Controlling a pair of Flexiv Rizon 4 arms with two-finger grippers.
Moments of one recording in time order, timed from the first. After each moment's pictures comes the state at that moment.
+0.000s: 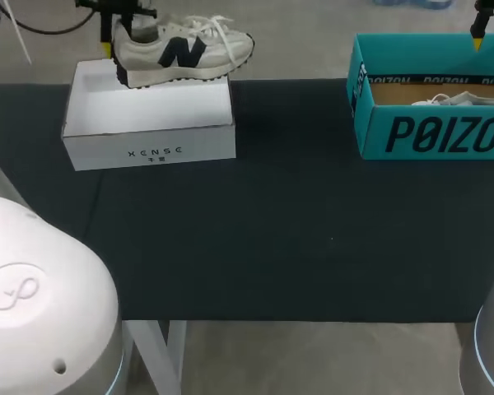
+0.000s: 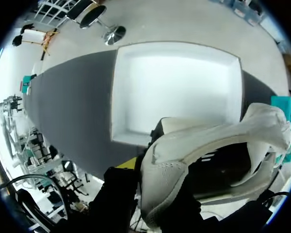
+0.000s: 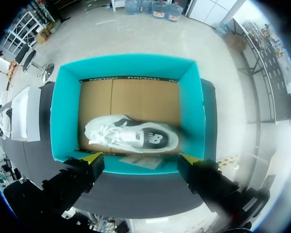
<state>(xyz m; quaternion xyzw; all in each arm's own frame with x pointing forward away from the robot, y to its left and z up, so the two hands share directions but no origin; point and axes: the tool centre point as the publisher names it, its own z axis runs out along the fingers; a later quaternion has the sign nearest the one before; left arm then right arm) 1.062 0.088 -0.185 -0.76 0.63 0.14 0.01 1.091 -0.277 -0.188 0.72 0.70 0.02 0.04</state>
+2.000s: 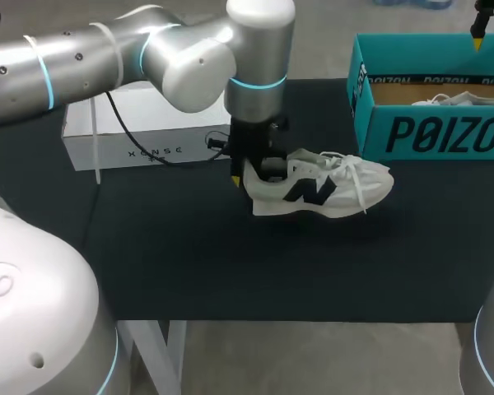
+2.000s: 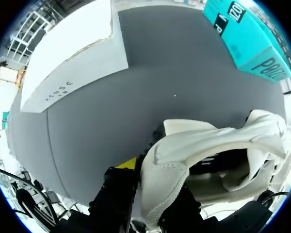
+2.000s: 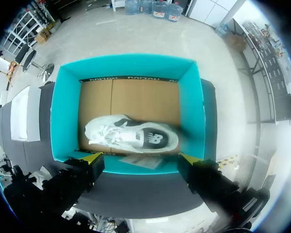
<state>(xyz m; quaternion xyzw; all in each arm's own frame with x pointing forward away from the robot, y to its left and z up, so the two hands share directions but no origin) 0.869 -0.160 -0.353 -0.66 0.75 0.03 0.03 1.091 -0.277 -0.188 0.72 0.70 0.02 0.04</state>
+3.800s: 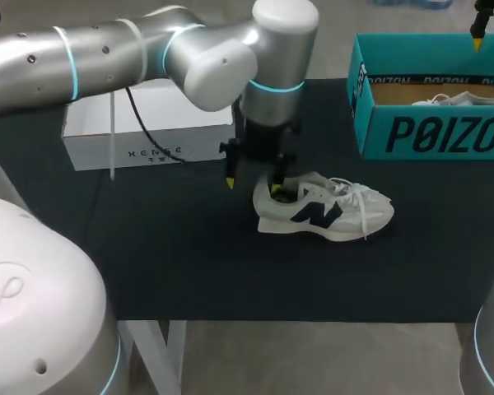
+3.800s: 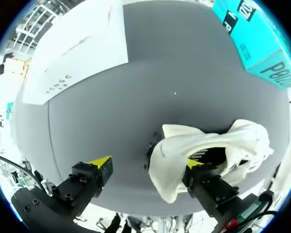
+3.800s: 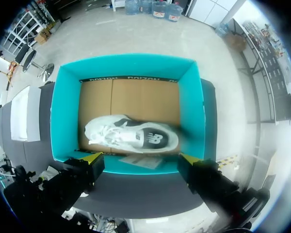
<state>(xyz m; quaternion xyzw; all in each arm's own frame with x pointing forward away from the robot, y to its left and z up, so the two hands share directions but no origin) 0.867 -0.170 -0.355 -0.68 0.73 0.05 0.04 1.091 -0.277 -0.188 0.71 0.70 0.02 0.04</state>
